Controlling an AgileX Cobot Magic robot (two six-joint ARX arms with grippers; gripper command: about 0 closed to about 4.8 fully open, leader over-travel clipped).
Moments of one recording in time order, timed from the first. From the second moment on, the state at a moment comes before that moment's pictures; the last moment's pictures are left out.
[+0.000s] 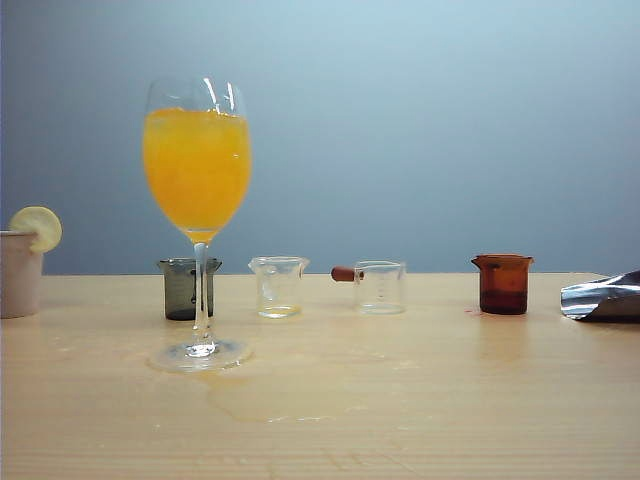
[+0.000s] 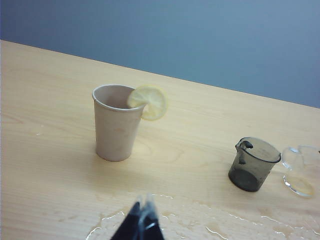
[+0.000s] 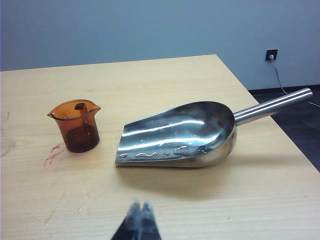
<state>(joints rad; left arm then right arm) 0.07 0.00 0.01 -0.01 0.07 -0.17 0.04 0.00 0.01 -0.07 0.10 0.07</state>
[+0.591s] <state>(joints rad) 0.07 0.01 0.14 -0.07 0.12 -0.20 0.06 0.01 0.17 -0.11 0.07 0.07</state>
